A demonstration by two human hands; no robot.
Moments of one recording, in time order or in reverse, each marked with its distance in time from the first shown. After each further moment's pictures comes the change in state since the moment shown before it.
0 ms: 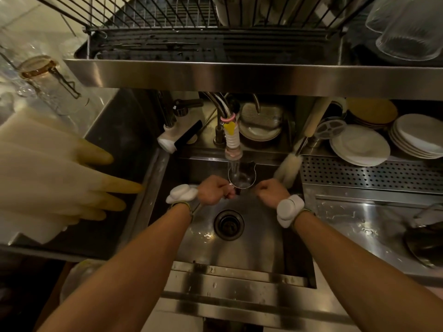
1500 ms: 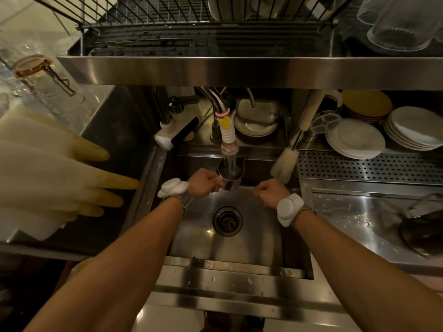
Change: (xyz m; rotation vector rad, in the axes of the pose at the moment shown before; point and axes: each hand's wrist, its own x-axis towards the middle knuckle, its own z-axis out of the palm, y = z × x) left_hand 0.005 -0.014 -0.012 0.038 0.083 -0.024; right_hand -0.010 0.012 0.001 -0.017 -0.016 0.008
